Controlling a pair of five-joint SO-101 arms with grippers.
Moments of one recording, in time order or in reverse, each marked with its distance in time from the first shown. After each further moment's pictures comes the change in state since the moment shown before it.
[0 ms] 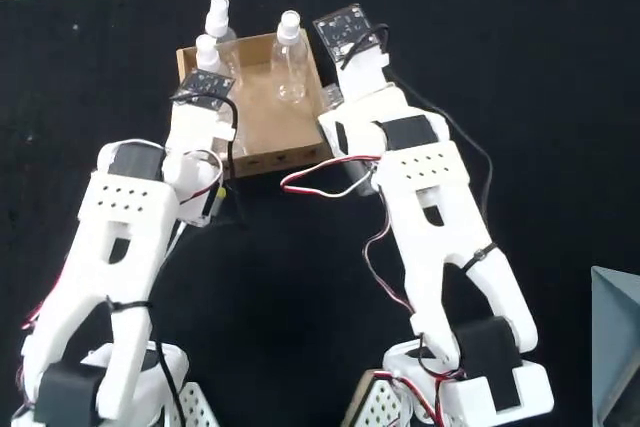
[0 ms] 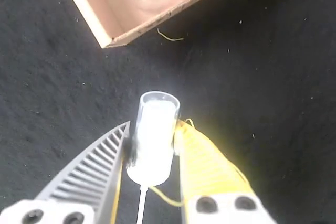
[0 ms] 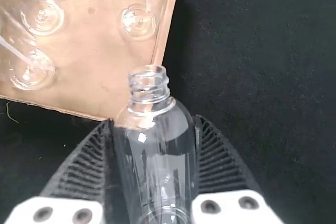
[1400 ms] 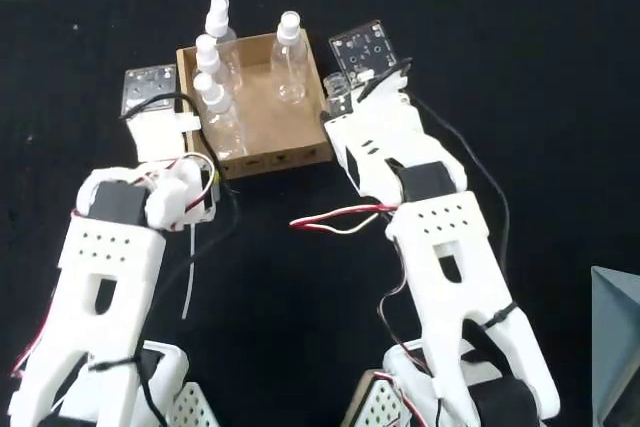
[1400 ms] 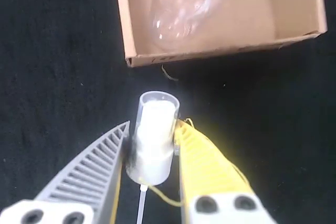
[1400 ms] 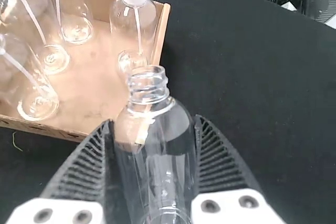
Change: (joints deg) left arm -0.1 -15.4 7.5 -5.8 23.3; right arm 0.0 -17.3 16.0 -12.6 0.0
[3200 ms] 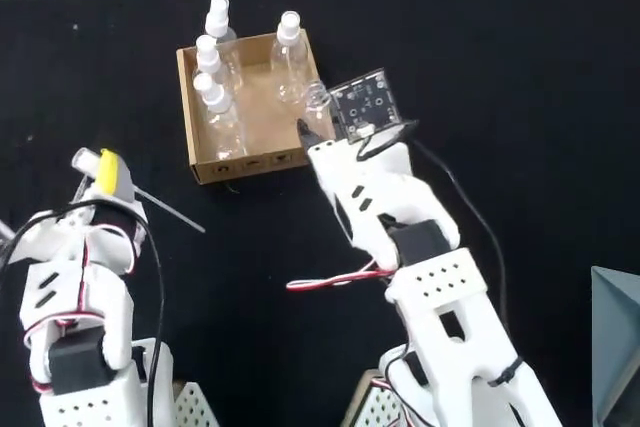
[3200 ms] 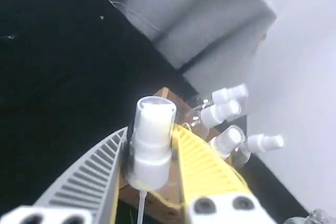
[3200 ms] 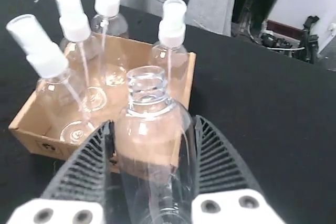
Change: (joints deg) left arm -19.9 -54.5 29.9 -17.4 29.0; right arm -6.5 -17.1 19.5 -15.7 -4.7
